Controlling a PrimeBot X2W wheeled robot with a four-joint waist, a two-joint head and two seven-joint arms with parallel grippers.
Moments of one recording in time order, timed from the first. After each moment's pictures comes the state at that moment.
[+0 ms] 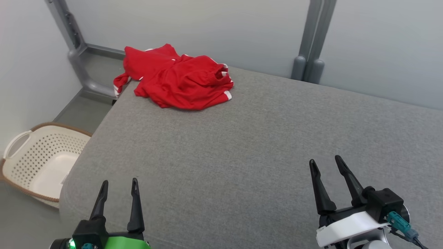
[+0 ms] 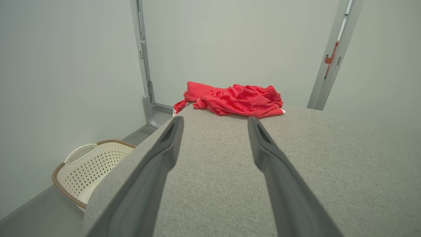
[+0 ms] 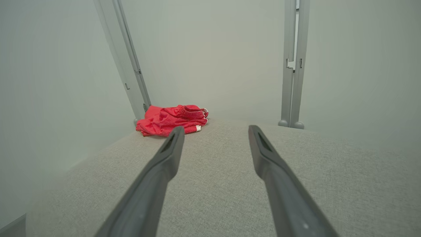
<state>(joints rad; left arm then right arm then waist) 0.09 0.05 -0.09 0.11 -0.15 0.02 -0.26 0.04 -0.05 0.13 0.06 0.20 0.13 -0.26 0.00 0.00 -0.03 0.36</state>
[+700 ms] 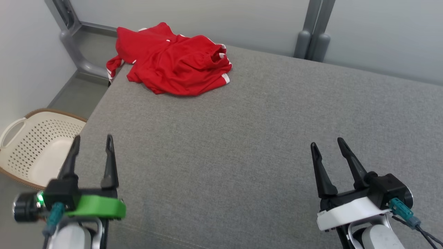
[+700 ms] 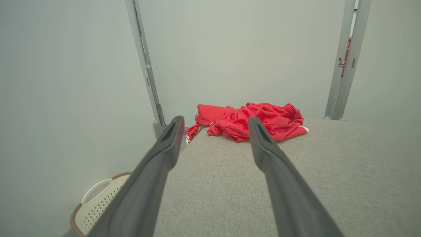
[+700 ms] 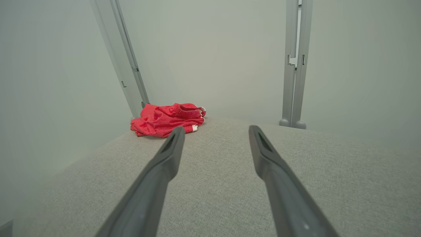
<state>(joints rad) -0.09 0.12 -0.02 0.14 -0.12 -0.04 -0.26 -0.02 -0.05 0.12 0.05 0.16 0.13 -0.26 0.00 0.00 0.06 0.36</state>
